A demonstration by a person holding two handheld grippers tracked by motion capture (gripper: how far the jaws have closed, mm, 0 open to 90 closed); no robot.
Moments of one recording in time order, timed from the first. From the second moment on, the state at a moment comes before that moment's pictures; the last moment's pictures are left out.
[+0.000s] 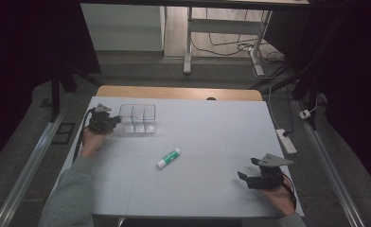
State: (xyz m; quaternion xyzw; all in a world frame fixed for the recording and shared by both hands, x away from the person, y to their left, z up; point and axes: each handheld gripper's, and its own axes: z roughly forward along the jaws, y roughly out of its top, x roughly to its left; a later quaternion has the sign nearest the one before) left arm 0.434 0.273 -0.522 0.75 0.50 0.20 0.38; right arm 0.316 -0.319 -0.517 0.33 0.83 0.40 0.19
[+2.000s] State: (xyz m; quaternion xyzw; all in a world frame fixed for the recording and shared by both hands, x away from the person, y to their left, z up) left arm 0.447 0.186 -0.518 0.79 0.43 0.18 0.38; right arm 0.314 -0.320 -0.516 0.33 0.83 0.40 0.19
